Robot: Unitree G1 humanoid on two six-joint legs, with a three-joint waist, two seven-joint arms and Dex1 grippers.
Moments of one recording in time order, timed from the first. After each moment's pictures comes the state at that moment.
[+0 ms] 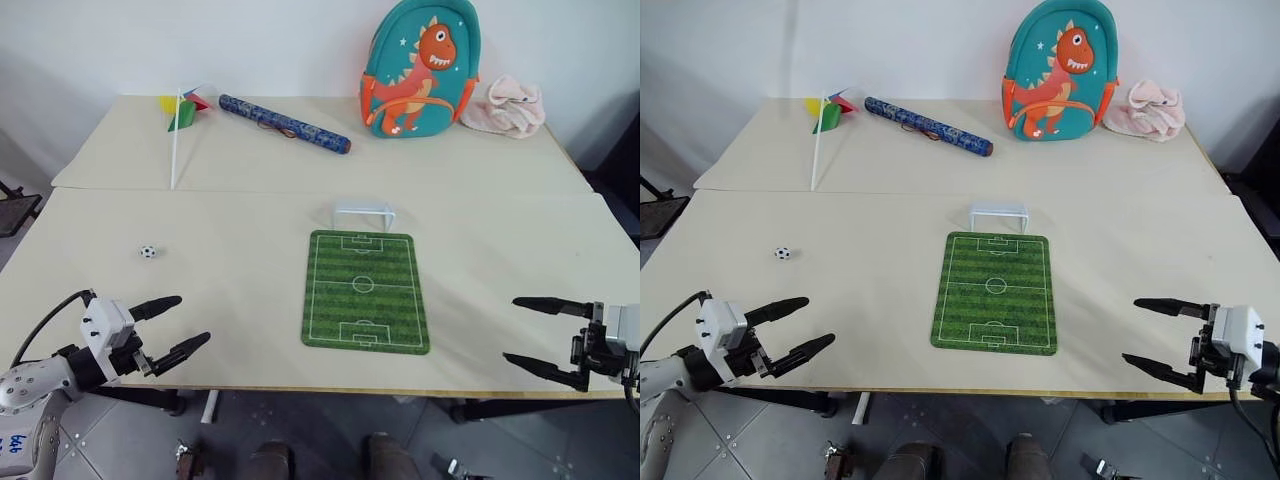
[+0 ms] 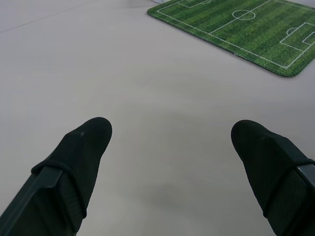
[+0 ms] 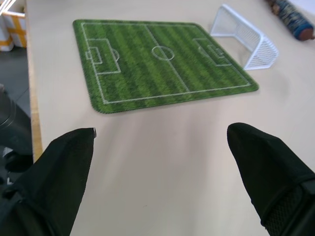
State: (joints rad) left arm 0.17 0.68 0.42 -0.12 -0.46 0.10 -0.97; right arm 0.01 -0.87 -0.40 0.28 0.58 -0.31 1.53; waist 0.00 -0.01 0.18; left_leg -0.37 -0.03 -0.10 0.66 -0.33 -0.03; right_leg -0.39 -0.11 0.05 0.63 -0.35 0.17
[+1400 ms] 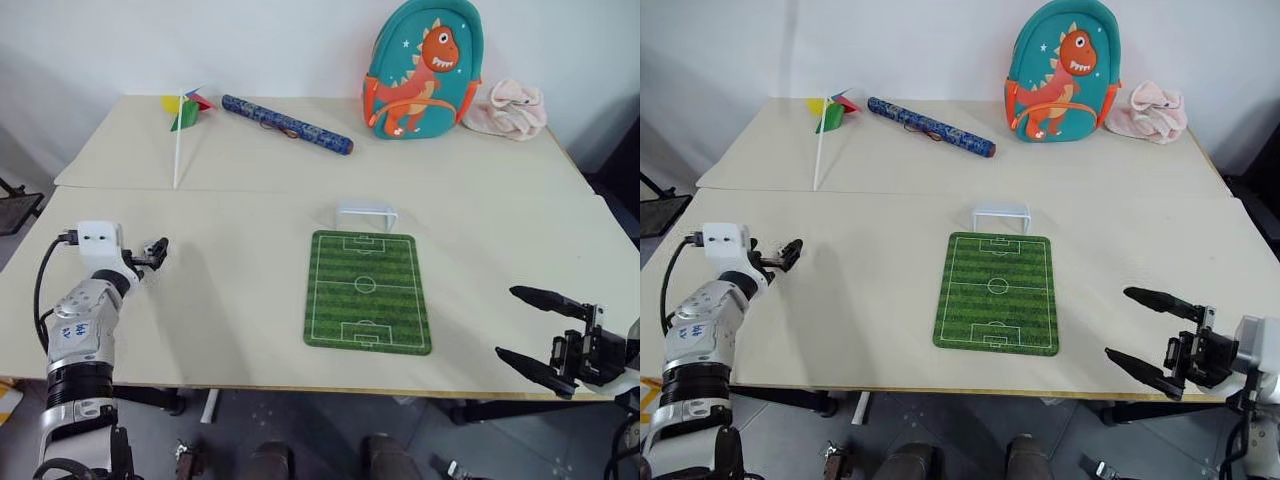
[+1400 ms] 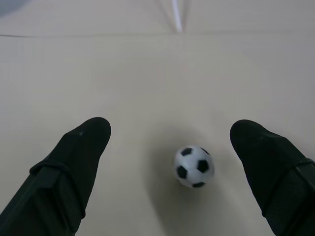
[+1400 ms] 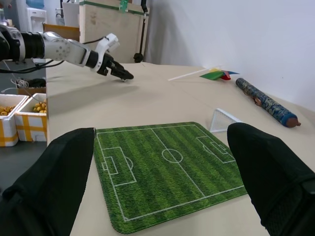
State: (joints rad) left arm -0.49 0.58 0.35 0.50 -0.23 0.27 -0.24; right arm 0.10 -0.64 -0.49 -0.03 0.80 -0.15 1.50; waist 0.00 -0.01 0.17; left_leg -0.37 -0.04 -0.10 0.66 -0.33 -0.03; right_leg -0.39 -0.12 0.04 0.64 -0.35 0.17
